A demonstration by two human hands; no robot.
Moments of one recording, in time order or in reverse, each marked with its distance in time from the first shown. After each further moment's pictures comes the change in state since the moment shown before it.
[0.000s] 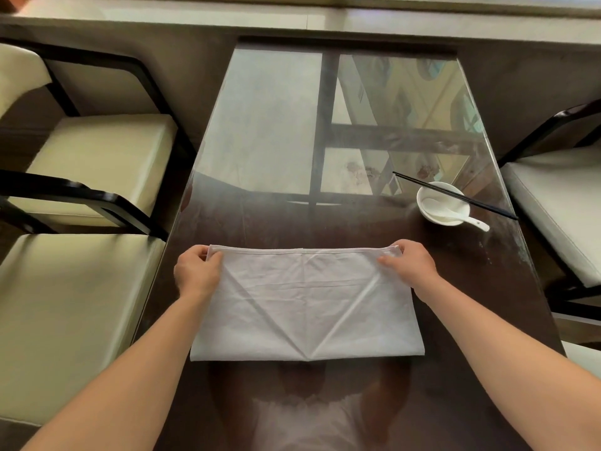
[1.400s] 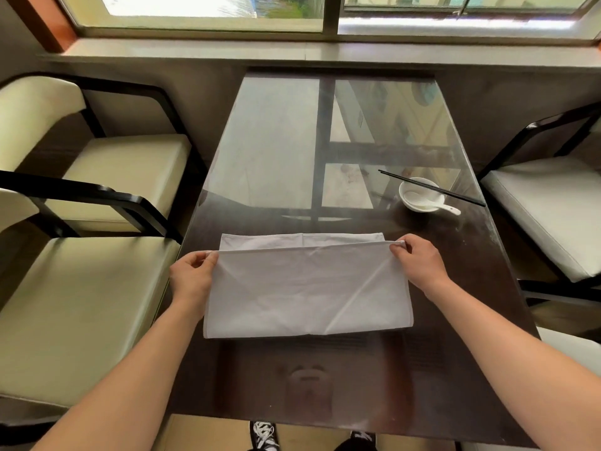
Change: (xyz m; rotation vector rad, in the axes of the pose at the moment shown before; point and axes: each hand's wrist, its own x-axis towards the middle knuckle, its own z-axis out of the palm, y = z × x) left_hand -0.072 -0.024 -0.063 -0.399 -0.039 -0.001; right_hand -0.089 0.020 -0.039 0.050 0.122 -0.216
